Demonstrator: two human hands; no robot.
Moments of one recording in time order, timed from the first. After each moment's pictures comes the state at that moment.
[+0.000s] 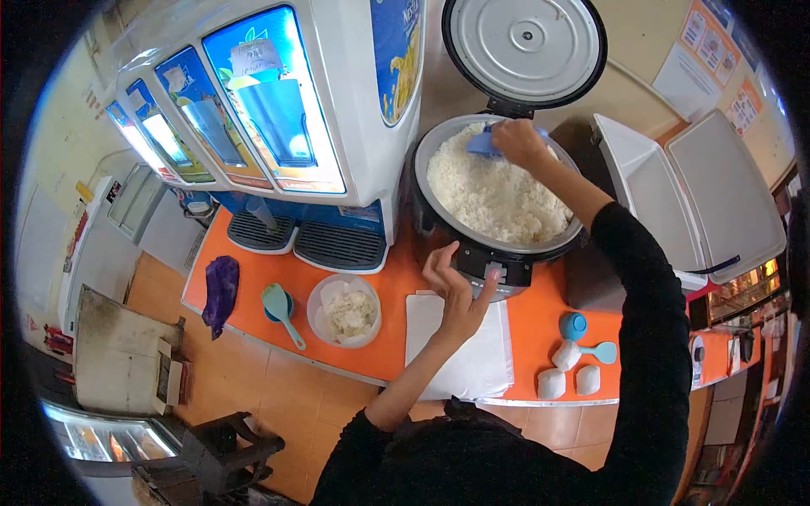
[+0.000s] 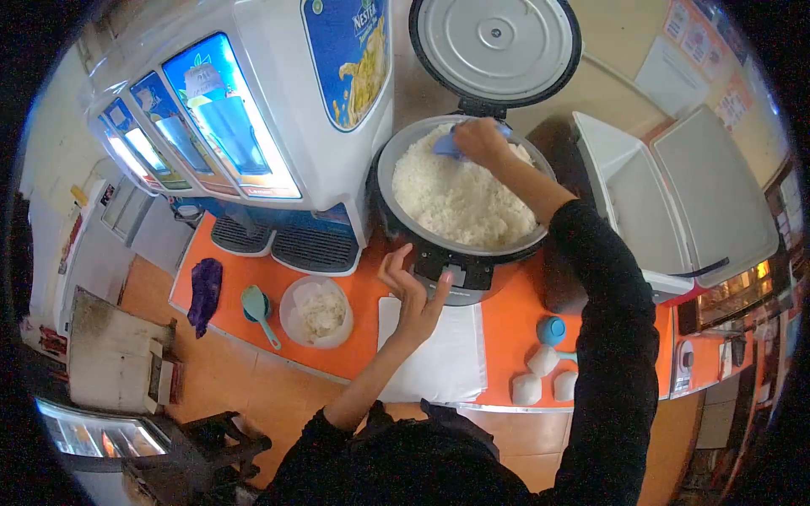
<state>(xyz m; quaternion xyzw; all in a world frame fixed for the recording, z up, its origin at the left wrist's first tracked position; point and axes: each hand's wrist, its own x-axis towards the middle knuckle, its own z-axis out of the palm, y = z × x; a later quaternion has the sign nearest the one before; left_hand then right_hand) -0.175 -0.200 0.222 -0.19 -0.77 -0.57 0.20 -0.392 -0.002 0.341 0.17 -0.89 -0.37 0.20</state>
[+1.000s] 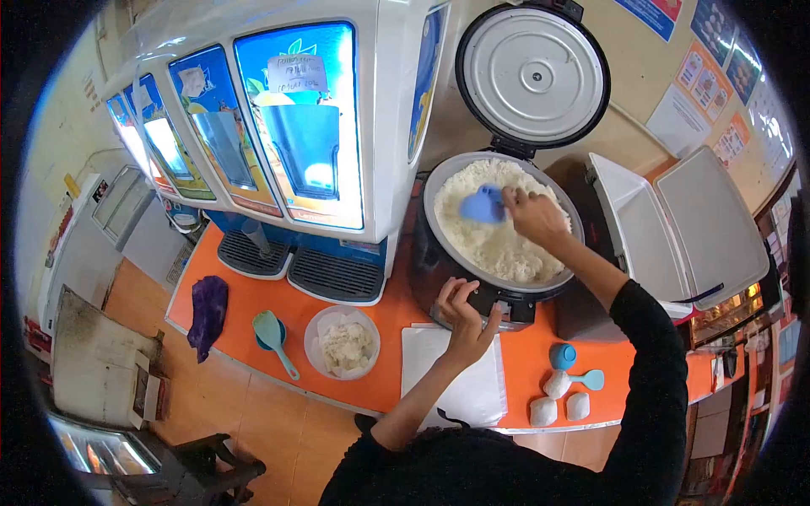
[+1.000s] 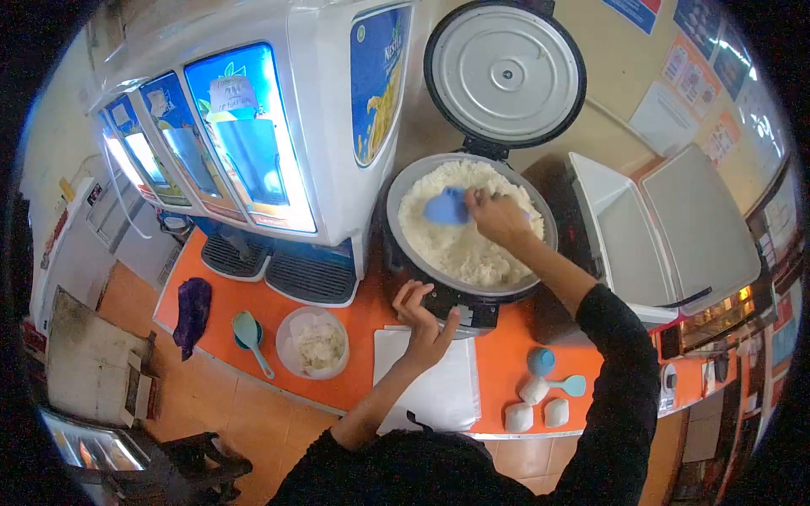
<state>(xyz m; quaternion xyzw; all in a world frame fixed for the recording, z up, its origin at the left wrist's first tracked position) -0.195 -0.197 0.212 -0.24 -0.74 -0.57 0.26 -0.330 0.003 0.322 0.19 -0.94 -0.20 0.22</state>
